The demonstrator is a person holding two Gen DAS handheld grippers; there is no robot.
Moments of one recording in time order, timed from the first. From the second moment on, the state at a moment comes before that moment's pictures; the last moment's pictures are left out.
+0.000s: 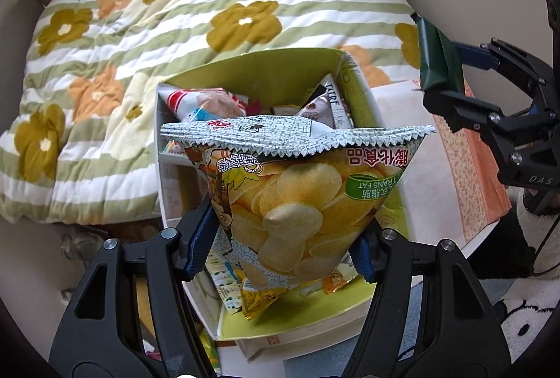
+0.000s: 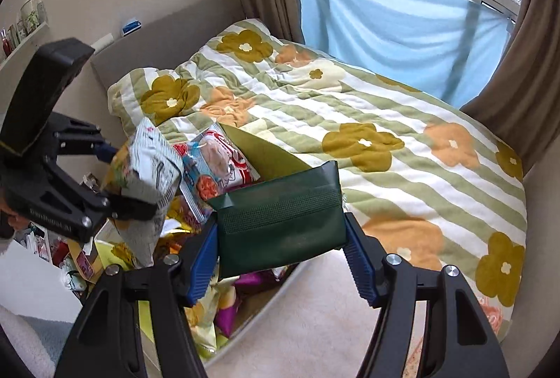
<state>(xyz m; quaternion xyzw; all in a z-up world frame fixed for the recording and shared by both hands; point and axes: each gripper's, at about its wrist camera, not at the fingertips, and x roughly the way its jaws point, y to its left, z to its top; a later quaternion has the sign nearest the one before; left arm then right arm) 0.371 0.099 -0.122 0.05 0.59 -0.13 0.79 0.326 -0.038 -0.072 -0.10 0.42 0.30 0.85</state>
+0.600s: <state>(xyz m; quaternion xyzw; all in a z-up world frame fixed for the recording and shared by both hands) 0.378 0.149 -0.124 -0.03 0.57 -0.17 0.81 0.378 0.014 -0.110 -0.07 0.48 0.27 0.83</state>
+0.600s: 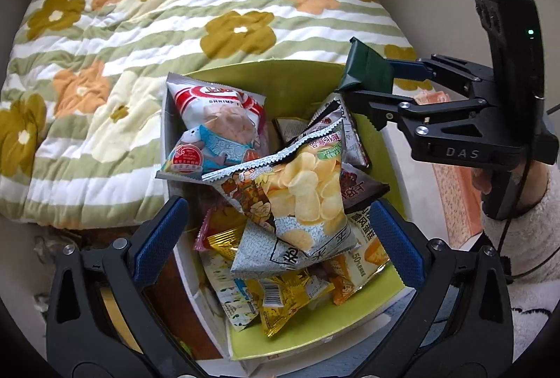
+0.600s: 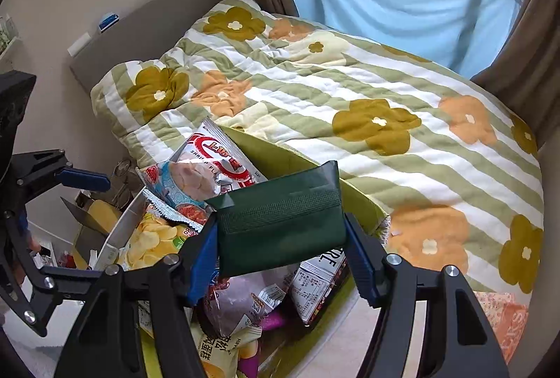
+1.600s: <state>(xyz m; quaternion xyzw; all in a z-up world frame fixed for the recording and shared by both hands) 0.271 0.115 -0.044 0.00 0.44 -0.12 0.89 0.271 -0.042 -0.033 0.02 0.40 0.22 0.89</state>
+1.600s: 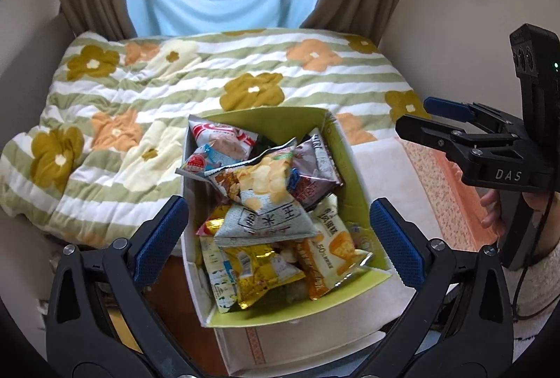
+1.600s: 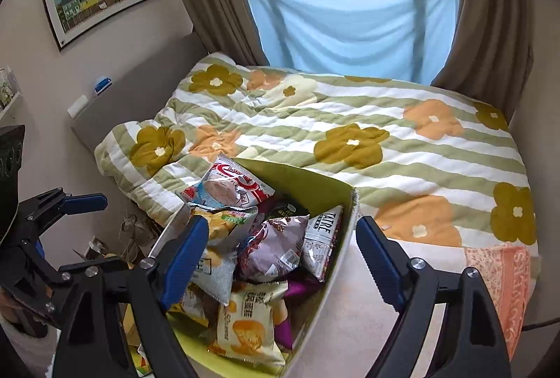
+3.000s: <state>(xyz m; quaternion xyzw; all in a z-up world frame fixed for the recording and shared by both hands) -0.006 -0.010 -0.019 0.02 0.26 -0.05 0.96 -0.036 -0.173 -0.005 0.01 0.28 -0.01 0.96</state>
